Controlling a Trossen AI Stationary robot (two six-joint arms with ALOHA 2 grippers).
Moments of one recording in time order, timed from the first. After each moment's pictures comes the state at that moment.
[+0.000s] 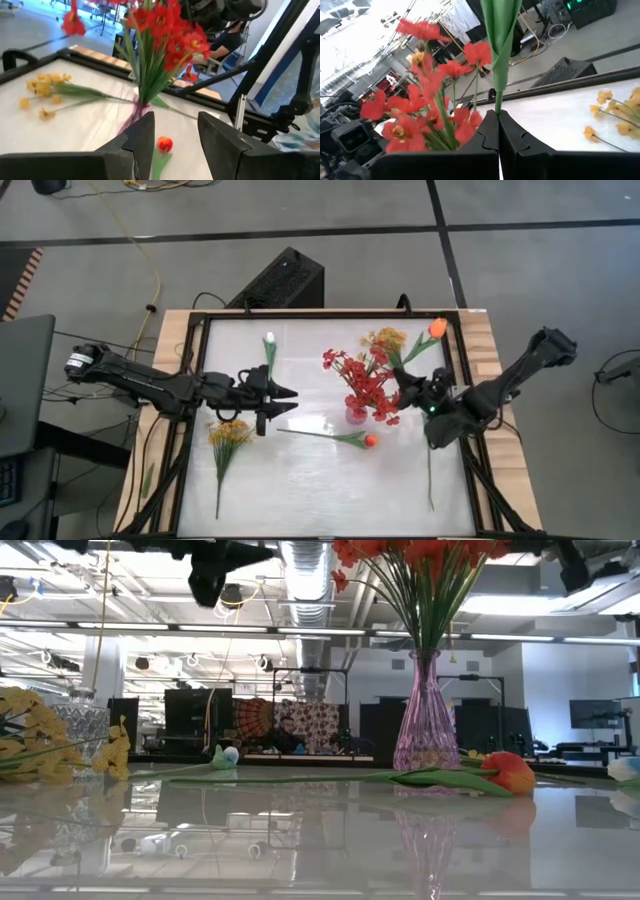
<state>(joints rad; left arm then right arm) -0.18 1.08 0.60 0.42 -0.23 -0.35 0.59 1.09 0.86 -0.46 1.42 1.41</state>
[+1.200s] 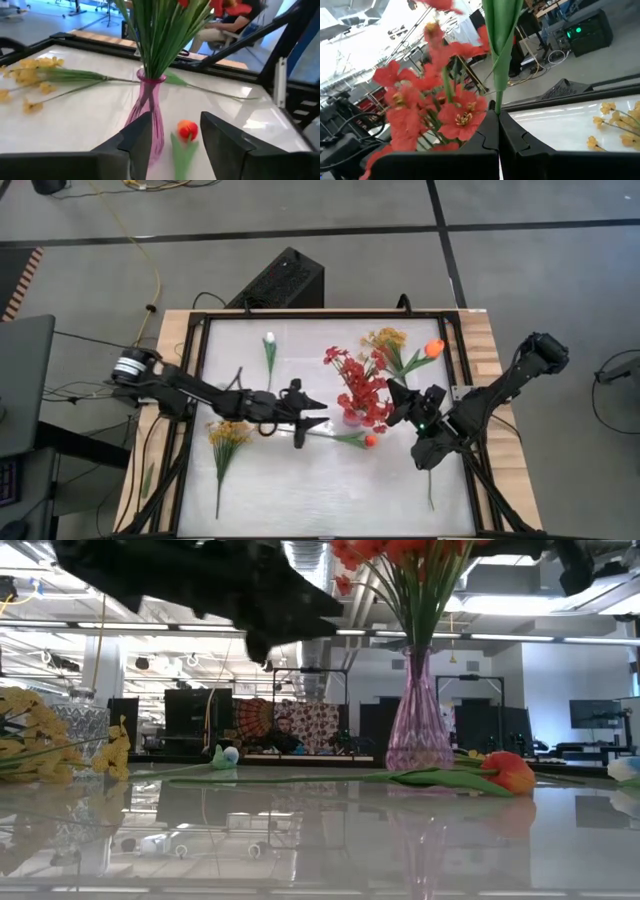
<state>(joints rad) -0.17 1.62 0.70 0.76 -0.25 -0.20 0.65 1.26 0.86 -0.35 1.57 1.38</state>
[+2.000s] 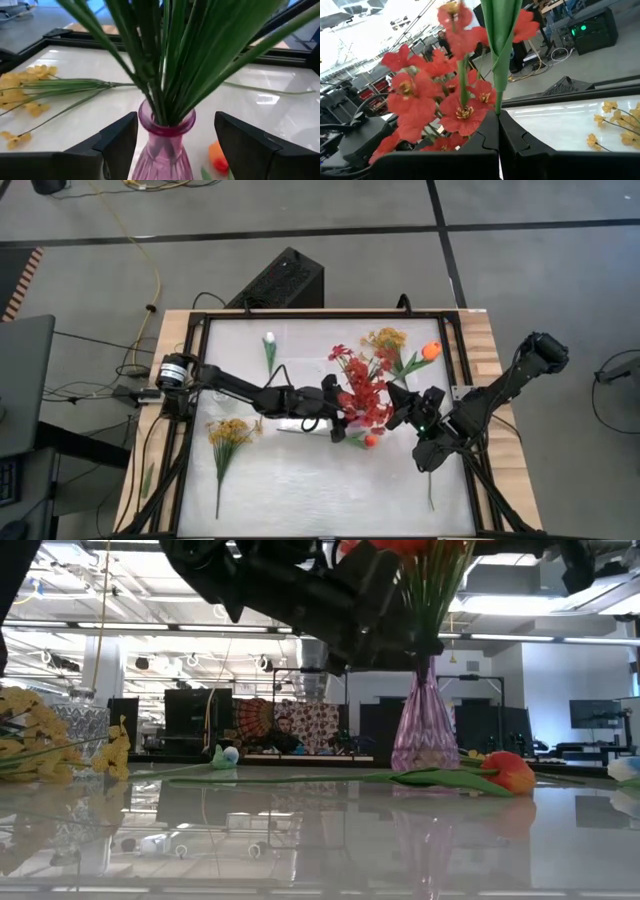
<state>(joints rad) -0.09 1.93 1.12 0.53 -0.22 -0.10 0.67 1.26 0.86 -0.36 1.54 1.35</state>
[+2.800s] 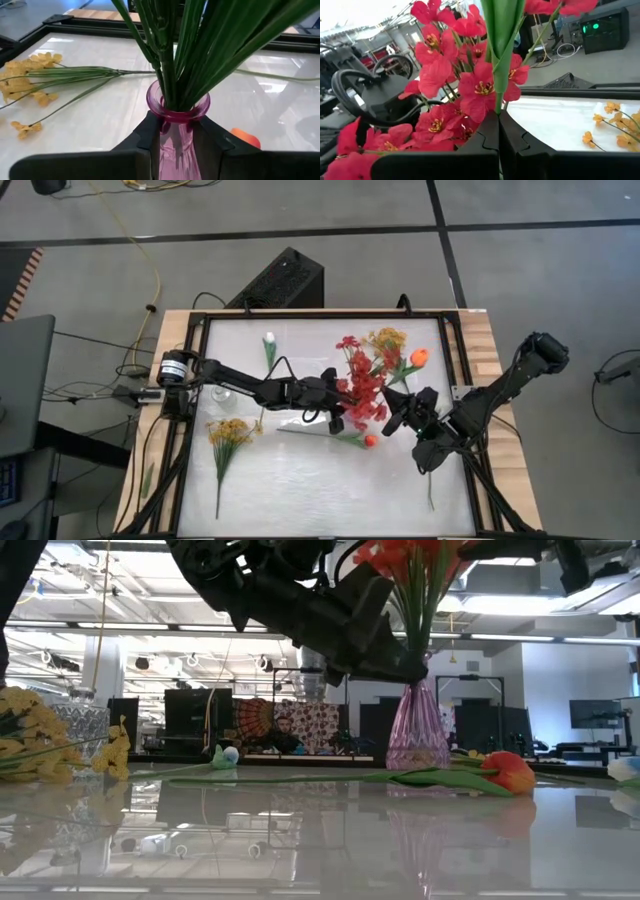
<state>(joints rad) -0.02 1.93 1.12 0.46 -0.14 -0.08 0.66 1.26 0.86 -0.36 1.42 1.22</state>
